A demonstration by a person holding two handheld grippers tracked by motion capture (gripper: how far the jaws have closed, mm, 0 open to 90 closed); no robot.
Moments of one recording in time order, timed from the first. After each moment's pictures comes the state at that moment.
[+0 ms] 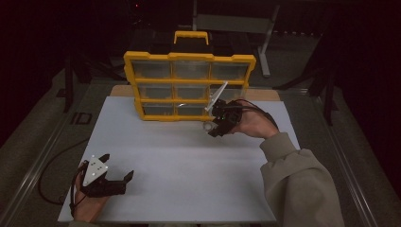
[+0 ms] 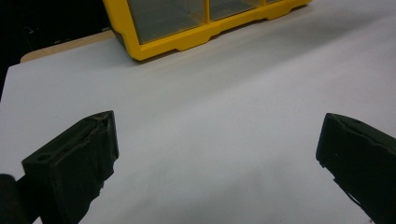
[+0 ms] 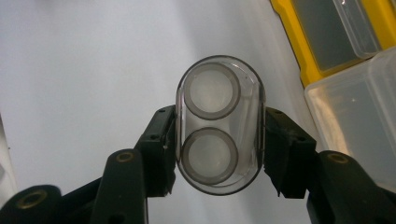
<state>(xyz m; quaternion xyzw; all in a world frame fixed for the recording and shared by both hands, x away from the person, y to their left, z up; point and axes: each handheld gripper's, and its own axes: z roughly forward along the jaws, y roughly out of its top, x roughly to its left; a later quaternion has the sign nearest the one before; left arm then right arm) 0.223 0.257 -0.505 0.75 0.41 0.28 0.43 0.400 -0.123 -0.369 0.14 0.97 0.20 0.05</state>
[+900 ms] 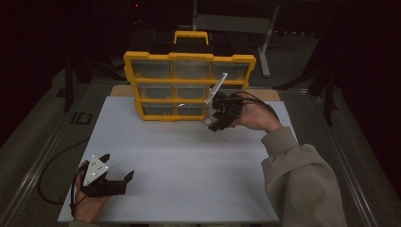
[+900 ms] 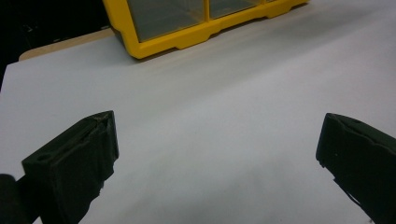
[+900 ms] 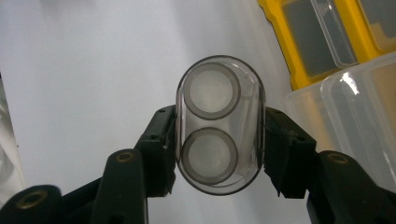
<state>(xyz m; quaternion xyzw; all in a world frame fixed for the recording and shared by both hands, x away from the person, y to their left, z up) 0.223 0.256 -0.506 0.75 0.41 0.28 0.43 0.409 -0.120 -0.351 0.13 0.97 0.19 0.04</state>
